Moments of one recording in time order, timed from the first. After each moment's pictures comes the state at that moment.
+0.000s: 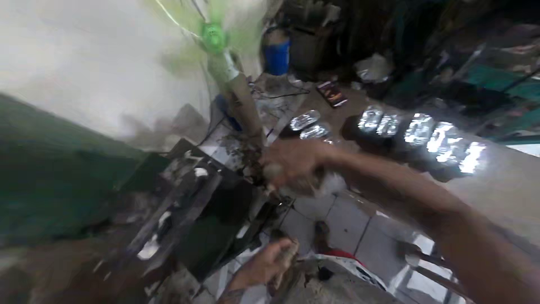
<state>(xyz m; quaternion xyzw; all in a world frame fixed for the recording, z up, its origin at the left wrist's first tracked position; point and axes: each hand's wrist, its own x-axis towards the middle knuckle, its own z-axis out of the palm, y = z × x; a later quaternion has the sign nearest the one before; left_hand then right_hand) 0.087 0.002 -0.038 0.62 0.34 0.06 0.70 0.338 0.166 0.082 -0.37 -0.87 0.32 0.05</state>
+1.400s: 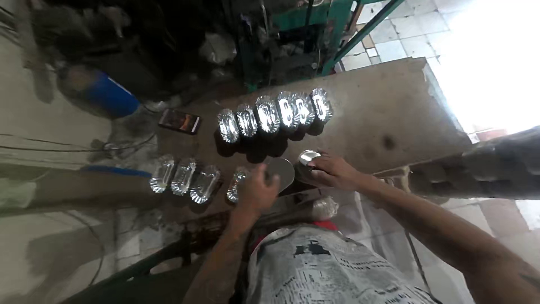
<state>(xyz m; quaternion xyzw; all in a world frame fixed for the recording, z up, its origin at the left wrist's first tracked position) 0.455 0.124 -0.020 0.88 0.29 -0.12 0.35 0.637 -0.104 -0.094 -0.75 -0.55 0.25 0.27</state>
